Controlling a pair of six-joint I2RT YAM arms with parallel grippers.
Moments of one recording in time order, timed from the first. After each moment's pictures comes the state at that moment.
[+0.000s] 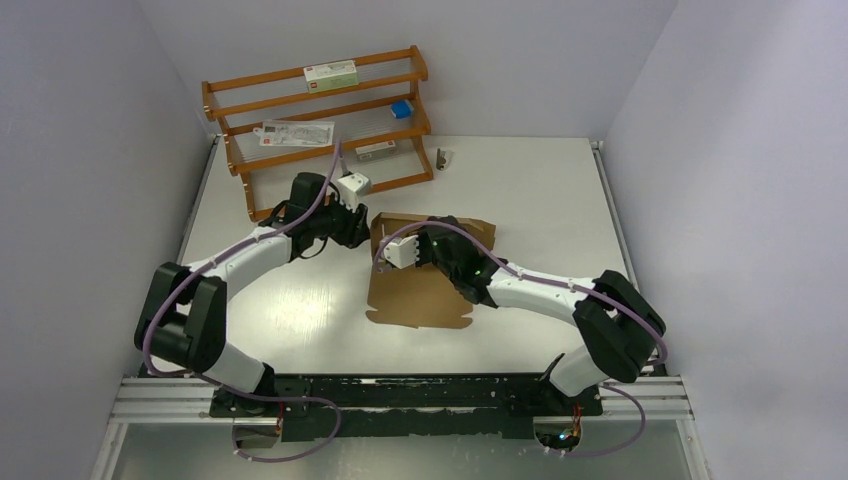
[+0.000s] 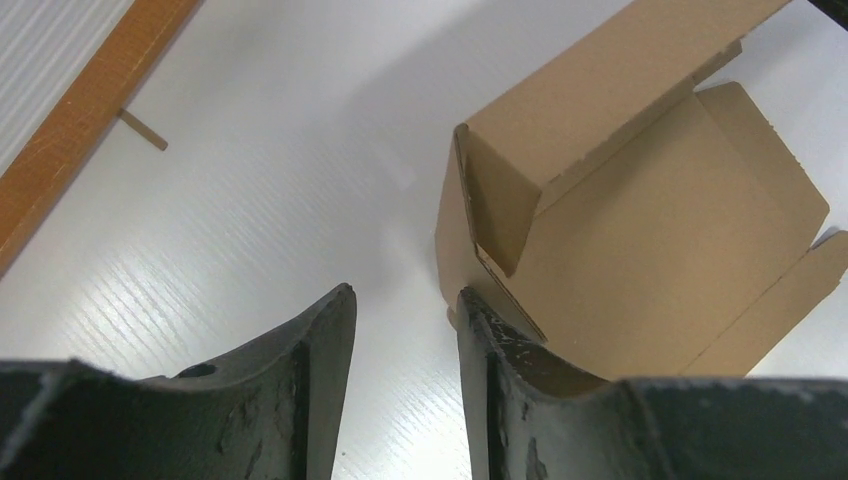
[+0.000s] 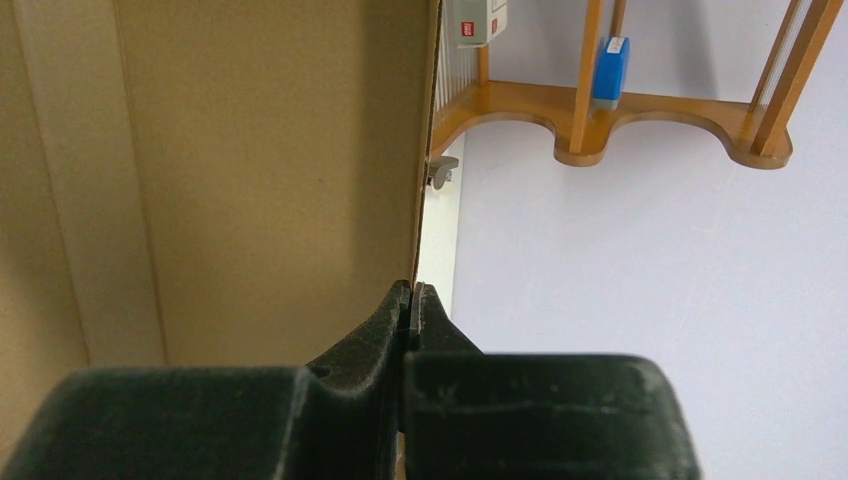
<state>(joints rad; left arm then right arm) -0.37 1.52 0.91 -0.05 0.39 0.12 0.84 1.50 0.80 0.29 0.28 -1.28</state>
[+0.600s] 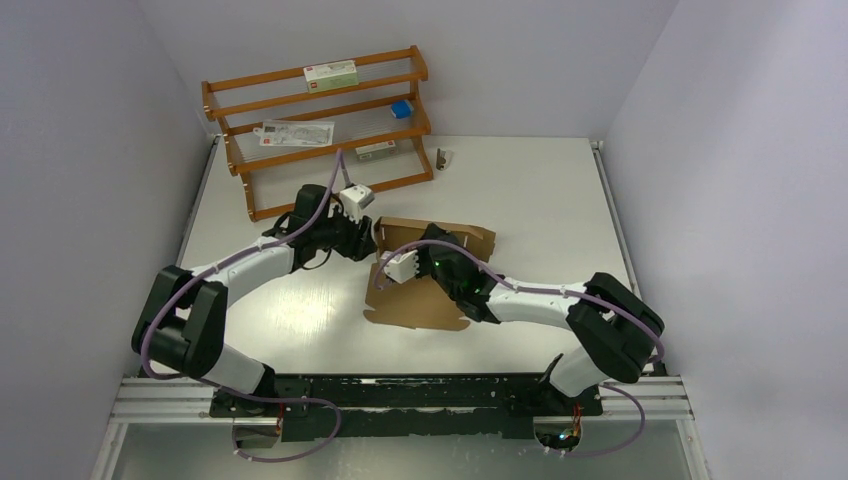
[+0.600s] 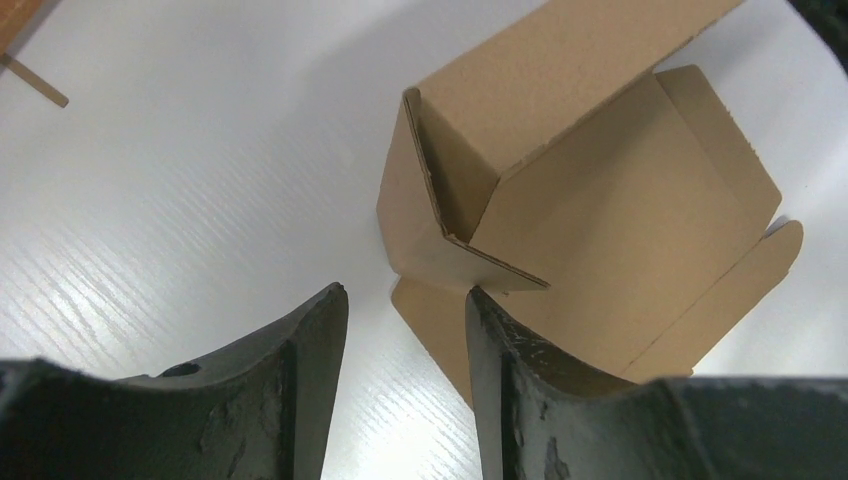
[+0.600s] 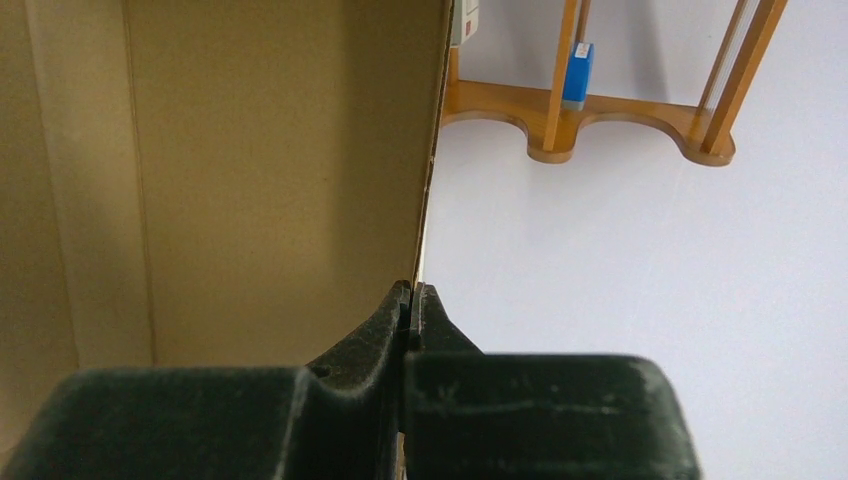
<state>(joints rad) -0.40 1.48 0.82 -0.01 0.40 0.06 0.90 1.50 0.68 0.47 0.35 -1.35</state>
